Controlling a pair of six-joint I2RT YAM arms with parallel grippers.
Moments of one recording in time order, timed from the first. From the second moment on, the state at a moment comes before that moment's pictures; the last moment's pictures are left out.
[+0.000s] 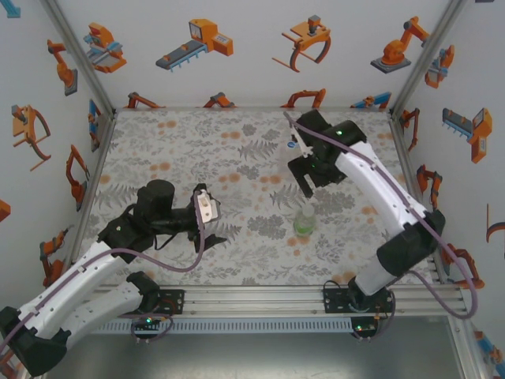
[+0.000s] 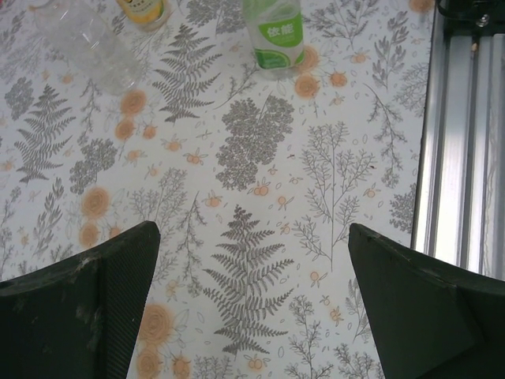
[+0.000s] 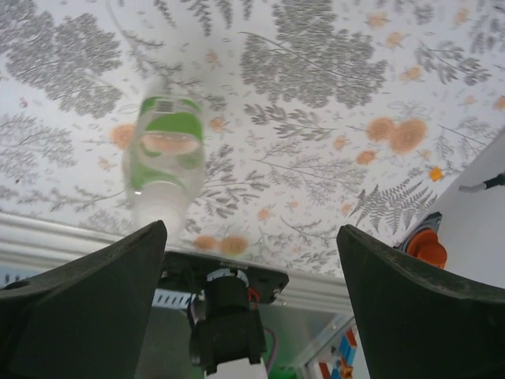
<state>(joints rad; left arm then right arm) -0.72 0.78 0.76 -0.47 0.51 0.51 0.53 1.55 1.64 -1.37 0.21 0.03</state>
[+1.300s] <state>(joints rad) -0.20 1.29 0.36 0.56 -0.27 0.17 -0.02 1.33 0.33 0.63 0.15 -0.01</state>
